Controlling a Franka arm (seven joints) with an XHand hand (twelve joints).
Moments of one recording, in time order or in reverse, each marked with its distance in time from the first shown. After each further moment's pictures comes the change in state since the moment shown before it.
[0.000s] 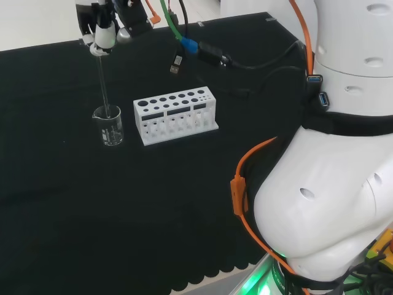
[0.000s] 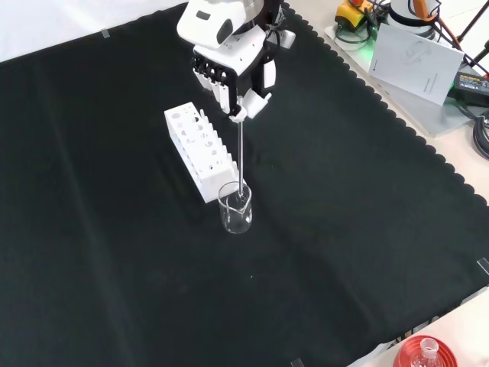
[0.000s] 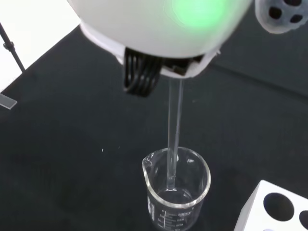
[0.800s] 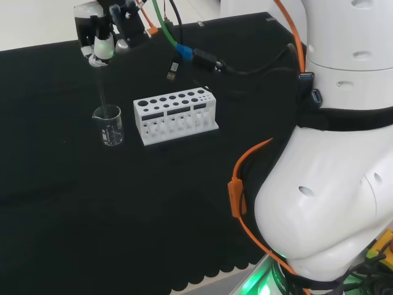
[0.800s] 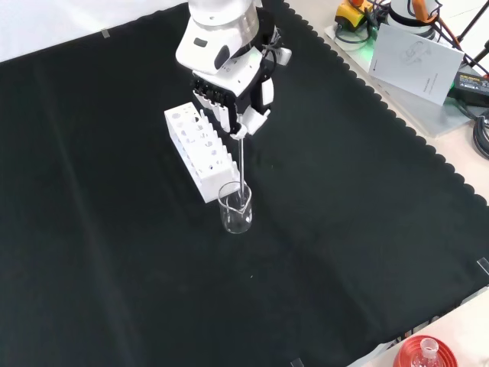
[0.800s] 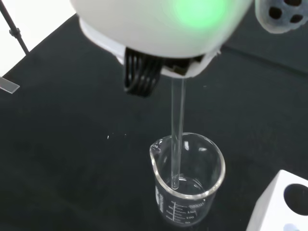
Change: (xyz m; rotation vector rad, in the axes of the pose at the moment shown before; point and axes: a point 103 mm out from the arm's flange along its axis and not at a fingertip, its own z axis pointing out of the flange) arm 0.004 0.017 0.025 0.028 0.010 -0.025
